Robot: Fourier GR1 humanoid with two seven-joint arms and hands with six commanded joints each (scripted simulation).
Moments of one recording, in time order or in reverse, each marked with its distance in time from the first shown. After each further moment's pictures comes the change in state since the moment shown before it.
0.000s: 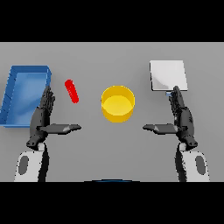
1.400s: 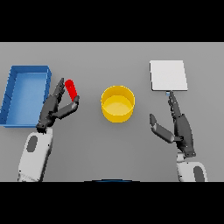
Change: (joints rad) left arm -0.236 0.062 -0.015 0.300 -0.135 -0.013 0.013; right arm 0.117 -0.041 0.124 -0.140 0.210 -0.036 -0.085
